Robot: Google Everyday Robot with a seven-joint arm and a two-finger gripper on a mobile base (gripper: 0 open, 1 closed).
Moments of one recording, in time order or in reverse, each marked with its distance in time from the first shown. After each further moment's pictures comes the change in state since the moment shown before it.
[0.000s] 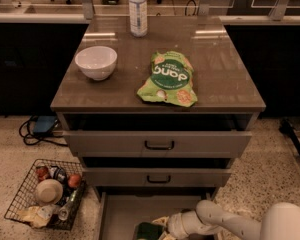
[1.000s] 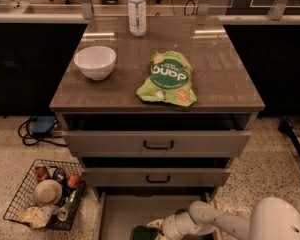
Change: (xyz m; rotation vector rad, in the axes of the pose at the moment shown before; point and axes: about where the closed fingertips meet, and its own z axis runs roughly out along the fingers) arm 0.006 0.003 0.030 -0.035 0.025 -0.011
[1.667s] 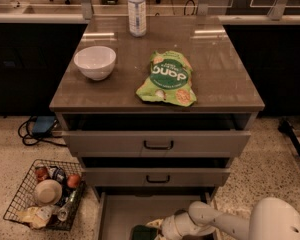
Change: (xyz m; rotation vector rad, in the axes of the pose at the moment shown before) arm -0.001 0.003 0.004 -0.007 -0.004 0.002
